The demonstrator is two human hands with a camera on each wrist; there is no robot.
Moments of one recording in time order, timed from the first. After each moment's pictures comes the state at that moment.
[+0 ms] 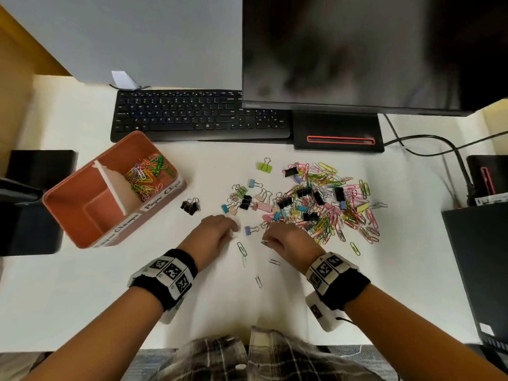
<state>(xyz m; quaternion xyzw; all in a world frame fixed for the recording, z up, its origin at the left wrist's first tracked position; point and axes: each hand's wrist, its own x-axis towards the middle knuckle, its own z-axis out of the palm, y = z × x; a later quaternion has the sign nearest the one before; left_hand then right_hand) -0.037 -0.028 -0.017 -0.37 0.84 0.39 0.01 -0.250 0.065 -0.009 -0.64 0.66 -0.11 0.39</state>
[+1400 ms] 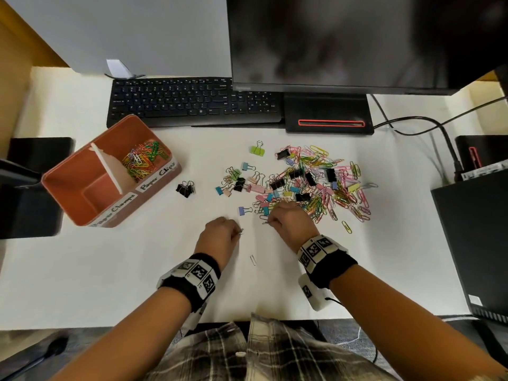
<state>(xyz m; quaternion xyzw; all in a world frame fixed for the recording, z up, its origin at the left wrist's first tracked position) -0.060 0.035 -0.024 -0.51 0.78 0.36 0.03 -0.254 0.083 -0.016 -0.64 0.71 -0.11 0.28</state>
